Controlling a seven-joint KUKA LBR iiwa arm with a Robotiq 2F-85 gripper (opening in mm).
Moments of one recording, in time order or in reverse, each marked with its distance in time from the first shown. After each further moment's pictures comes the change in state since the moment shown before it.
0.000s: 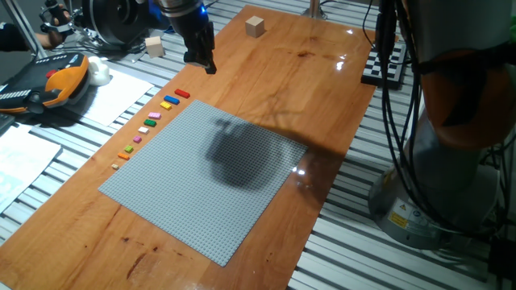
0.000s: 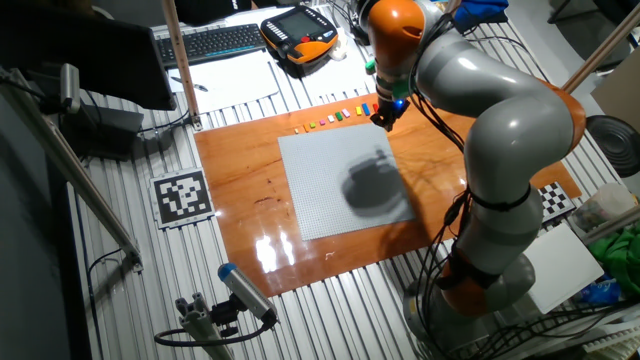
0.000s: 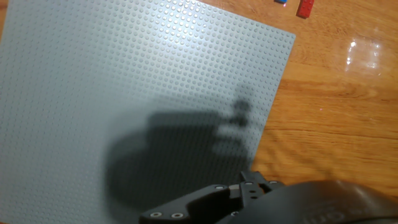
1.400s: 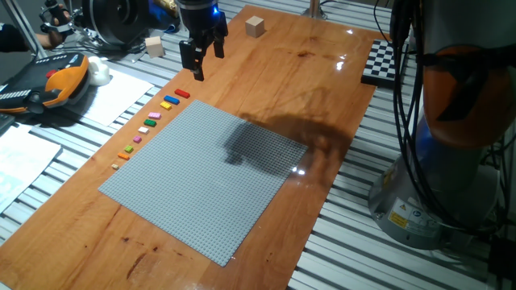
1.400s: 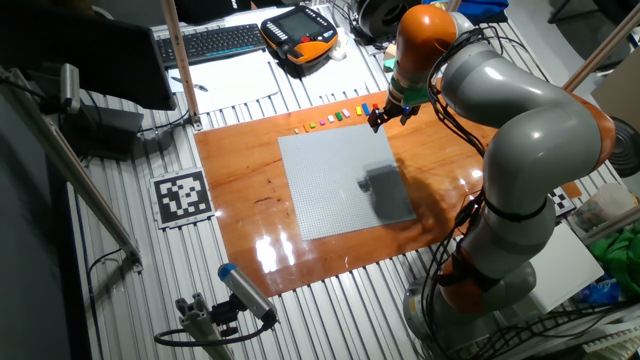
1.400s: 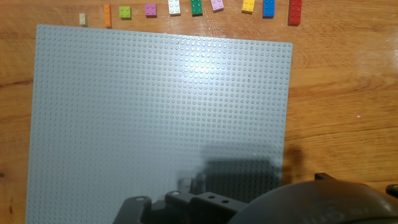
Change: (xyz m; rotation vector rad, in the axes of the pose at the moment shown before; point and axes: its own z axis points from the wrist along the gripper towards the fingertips) arm 0.000 0.000 0.000 -0.129 -0.135 0.202
